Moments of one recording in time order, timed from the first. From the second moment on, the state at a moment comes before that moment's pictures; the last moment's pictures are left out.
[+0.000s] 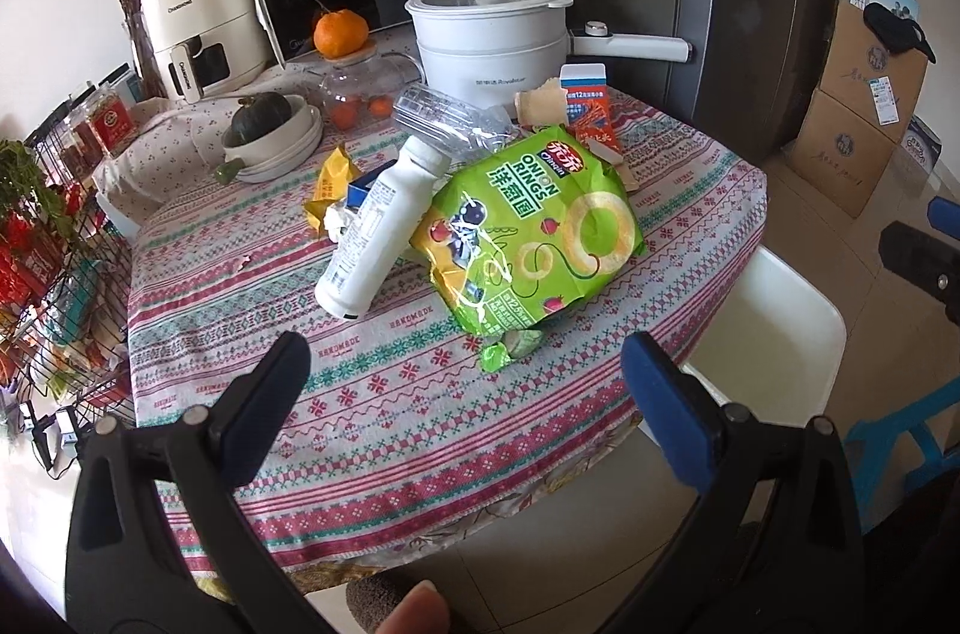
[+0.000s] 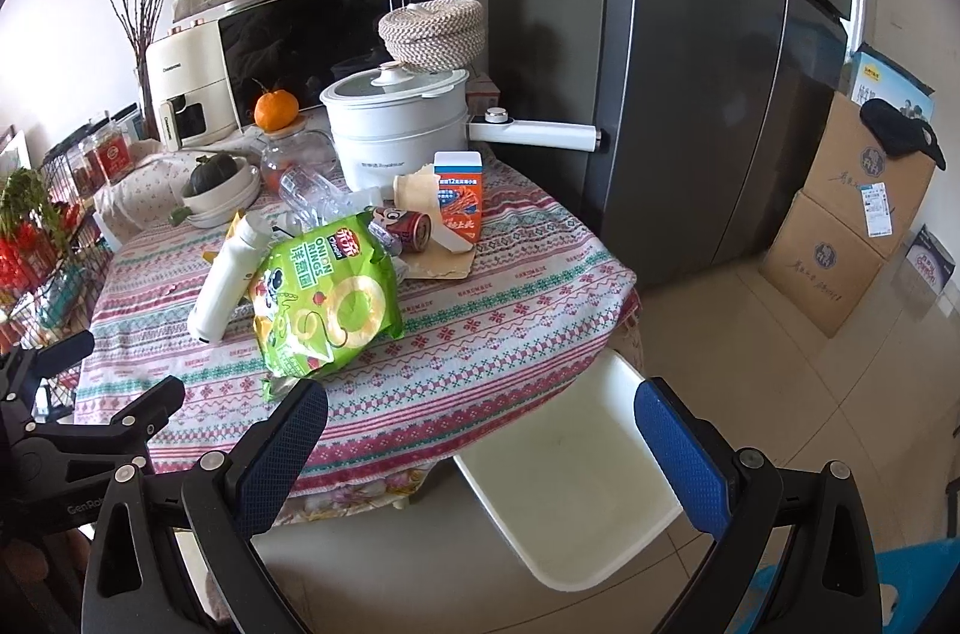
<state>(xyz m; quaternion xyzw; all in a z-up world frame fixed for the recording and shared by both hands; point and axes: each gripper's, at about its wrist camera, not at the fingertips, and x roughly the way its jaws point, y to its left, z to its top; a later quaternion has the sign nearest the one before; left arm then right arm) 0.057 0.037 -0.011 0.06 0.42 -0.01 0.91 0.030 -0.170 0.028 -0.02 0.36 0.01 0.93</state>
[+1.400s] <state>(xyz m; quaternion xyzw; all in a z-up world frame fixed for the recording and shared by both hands) 0.227 0.126 -0.102 -0.03 0.51 -0.04 0.86 0.235 -0.129 -0.165 0.38 0.52 0.22 0.74</state>
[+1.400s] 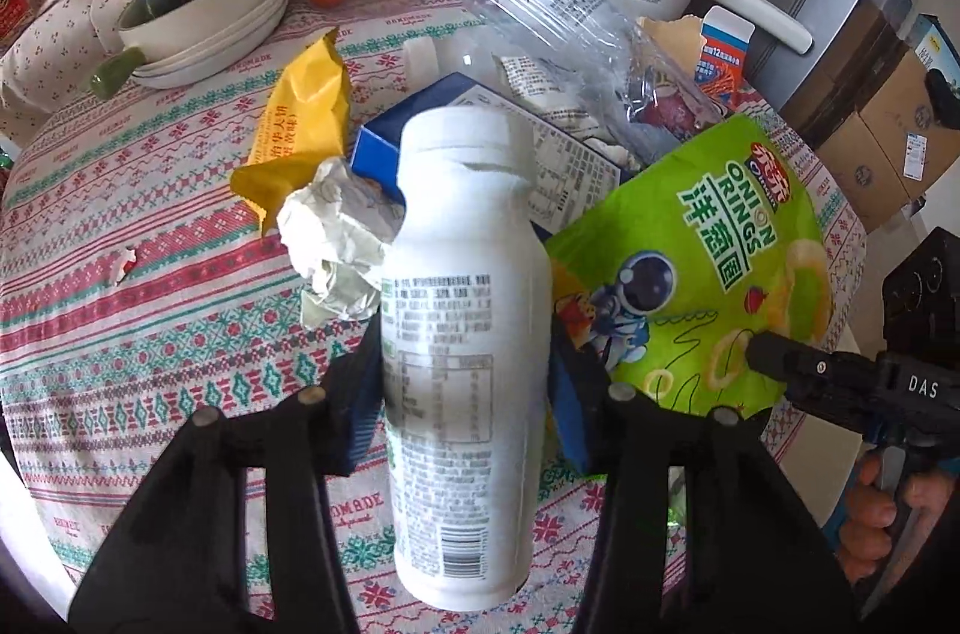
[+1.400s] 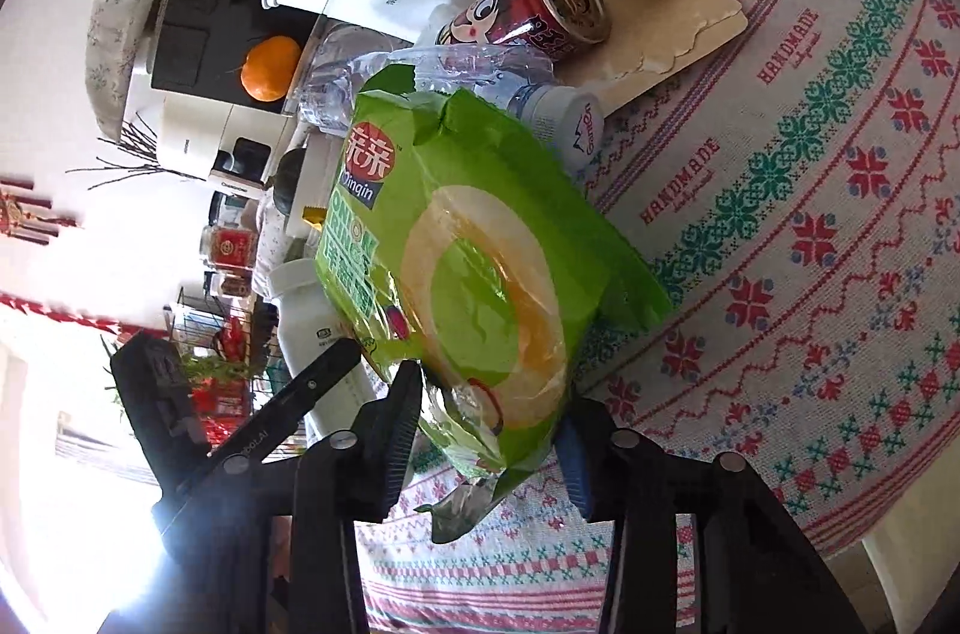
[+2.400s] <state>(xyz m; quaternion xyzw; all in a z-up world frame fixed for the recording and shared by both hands) 0.163 -0.021 -0.050 -0.02 0.45 -0.21 0.87 0.103 -0.325 -0.087 0.19 0.51 -0.01 0.84</state>
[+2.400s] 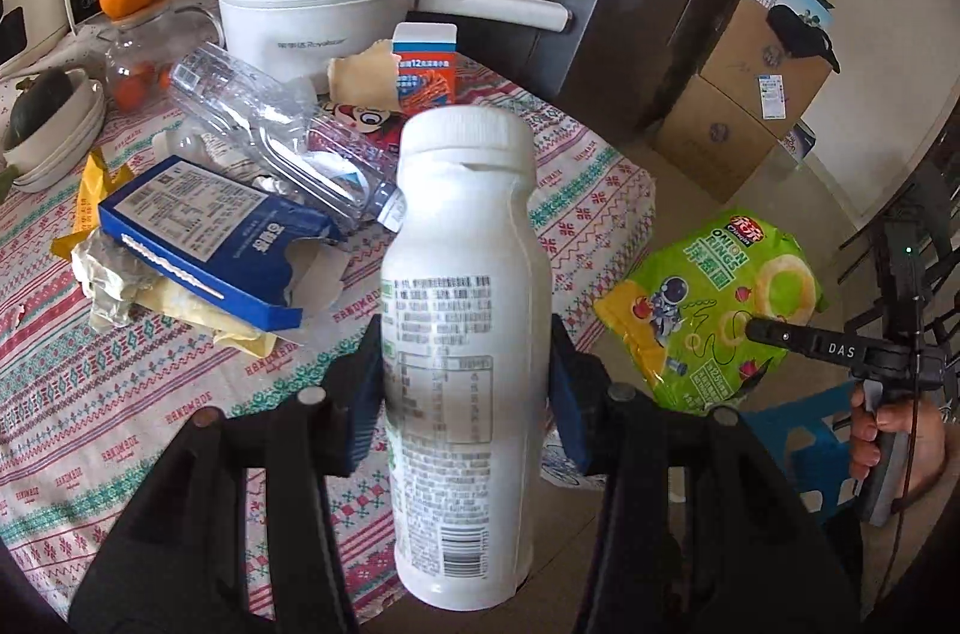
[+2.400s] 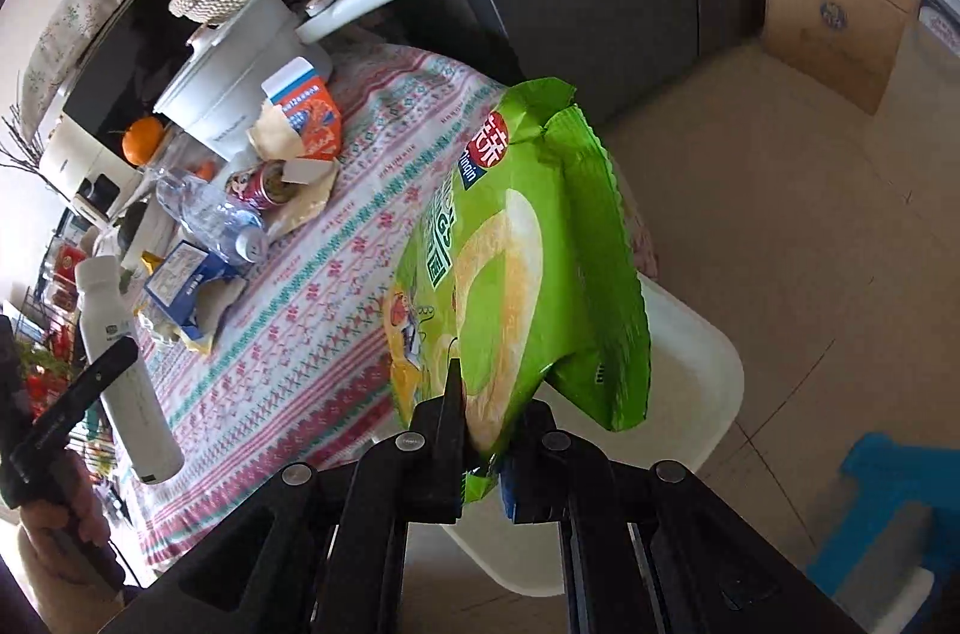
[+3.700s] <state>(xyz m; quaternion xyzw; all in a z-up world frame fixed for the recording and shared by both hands) 0.148 -0.245 -0.181 0.09 0.54 -0.30 0.78 0.076 -0.405 -0.077 0.23 0.51 -0.07 0.82</state>
